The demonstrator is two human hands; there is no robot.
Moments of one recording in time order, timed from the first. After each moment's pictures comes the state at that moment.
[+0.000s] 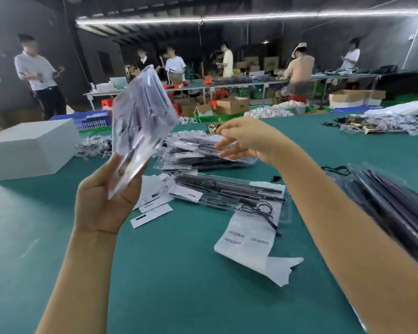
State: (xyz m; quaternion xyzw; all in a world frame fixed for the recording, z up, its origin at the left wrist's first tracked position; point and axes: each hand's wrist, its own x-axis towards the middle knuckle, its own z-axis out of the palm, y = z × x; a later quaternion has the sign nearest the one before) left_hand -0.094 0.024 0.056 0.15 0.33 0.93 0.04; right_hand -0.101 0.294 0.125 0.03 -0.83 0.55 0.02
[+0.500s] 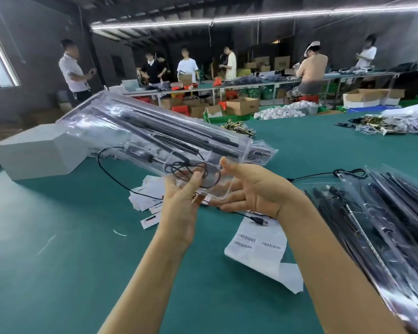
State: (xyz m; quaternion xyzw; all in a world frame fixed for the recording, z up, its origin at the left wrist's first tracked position) left_hand -0.073 0.117 0.025 0.12 0.51 0.85 -0.03; right_hand -0.057 0.273 0.065 0.07 -0.64 0.75 -0.15
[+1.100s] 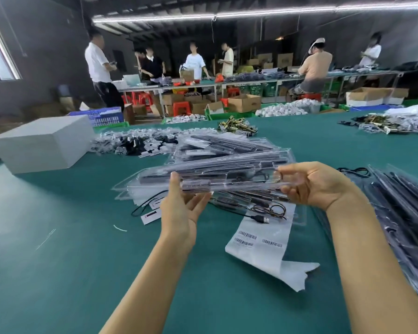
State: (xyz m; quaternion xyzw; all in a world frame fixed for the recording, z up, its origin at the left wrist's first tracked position) left_hand -0.080 0.116 0.012 -0.12 0.41 0.91 -0.01; right_hand -0.059 0.356 0.055 -0.08 -0.61 0.79 -0.09
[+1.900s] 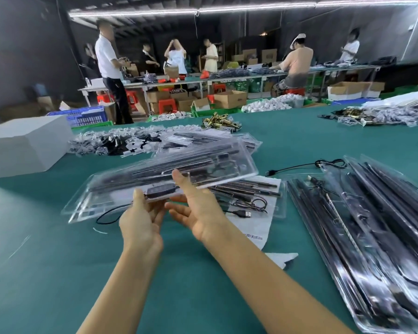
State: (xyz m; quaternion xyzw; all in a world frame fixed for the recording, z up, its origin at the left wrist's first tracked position) left_hand -0.083 0.095 -0.007 -0.14 0.44 0.88 -0.11; right_hand -0.068 0.192 0.016 -0.12 -0.49 0.86 -0.07
